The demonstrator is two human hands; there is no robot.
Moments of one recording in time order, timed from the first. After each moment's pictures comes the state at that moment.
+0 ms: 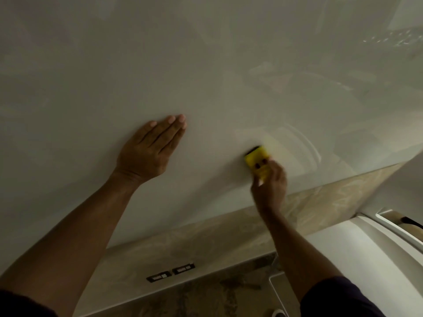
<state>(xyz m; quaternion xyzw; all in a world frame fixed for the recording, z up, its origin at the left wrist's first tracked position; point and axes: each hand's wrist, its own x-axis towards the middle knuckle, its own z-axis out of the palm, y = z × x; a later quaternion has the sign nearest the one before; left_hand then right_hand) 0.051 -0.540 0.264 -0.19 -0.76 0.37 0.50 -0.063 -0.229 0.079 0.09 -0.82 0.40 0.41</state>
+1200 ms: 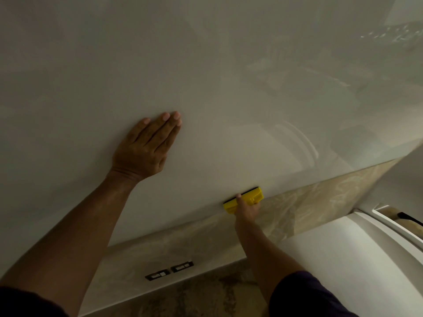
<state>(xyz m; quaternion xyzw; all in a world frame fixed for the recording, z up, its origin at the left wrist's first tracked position) 0.050 -0.539 0.259 -0.17 -0.77 0.37 0.49 -0.044 -0.294 -0.049 -0.28 -0.57 0.77 0.04</state>
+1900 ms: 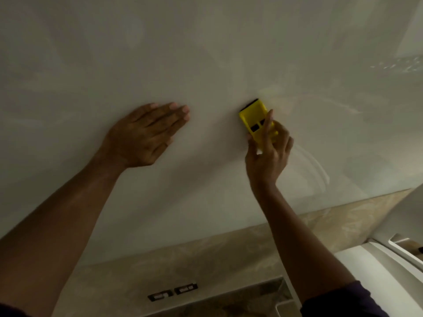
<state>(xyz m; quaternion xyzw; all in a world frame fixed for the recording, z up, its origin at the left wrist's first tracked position) 0.070 -0.566 0.358 -0.23 -0.80 0.34 0.44 -0.055 -0.281 0.246 0.14 -0.73 0.41 0.52</state>
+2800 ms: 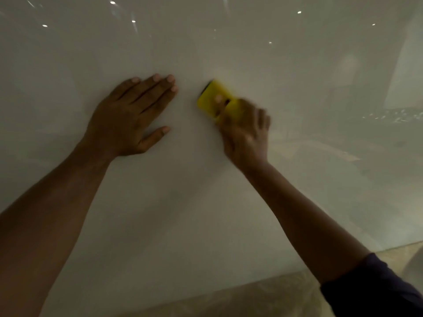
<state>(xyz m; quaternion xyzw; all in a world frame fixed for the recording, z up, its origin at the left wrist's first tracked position) 0.077 -0.580 0.500 -0.12 -0.78 0.36 0.49 -0.069 -0.324 0.420 0.36 -0.61 0.27 0.65</state>
